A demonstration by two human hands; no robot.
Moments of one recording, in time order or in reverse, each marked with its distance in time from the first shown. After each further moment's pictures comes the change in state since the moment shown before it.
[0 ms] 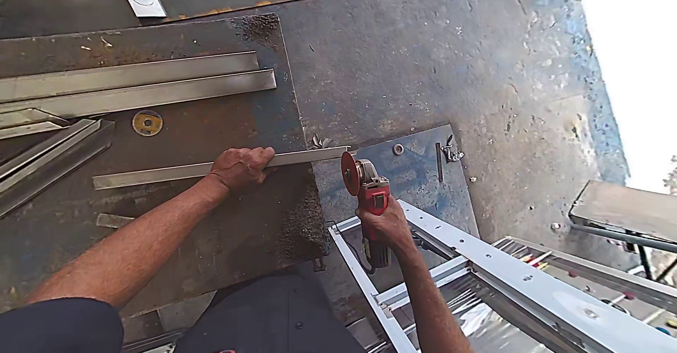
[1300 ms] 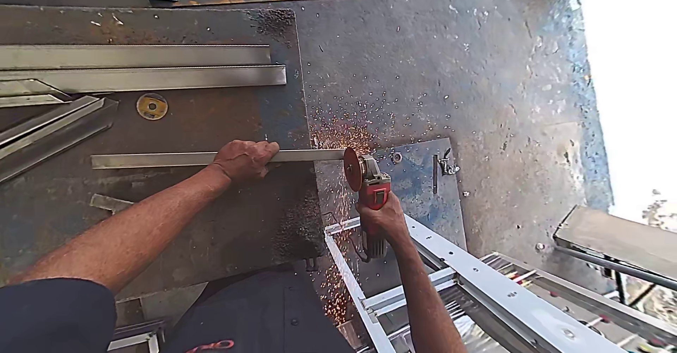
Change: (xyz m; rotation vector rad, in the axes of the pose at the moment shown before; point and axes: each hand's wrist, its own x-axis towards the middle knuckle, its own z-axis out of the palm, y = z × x) left_hand 0.001 0.002 -0.003 -0.009 0.012 -0.008; right_hand 0.025 -0.008 -0.006 -0.081 -0.015 -0.009
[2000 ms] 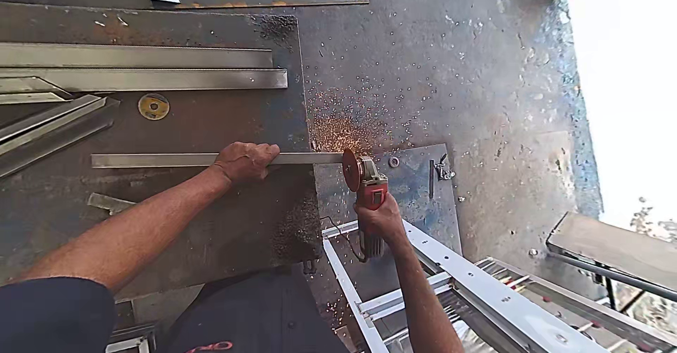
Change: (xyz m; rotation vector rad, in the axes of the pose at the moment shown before) left_hand 0.000 -0.002 0.004 -0.034 0.035 0.017; right_hand 0.006 -0.003 -0.001 -0.002 0.001 -0.019
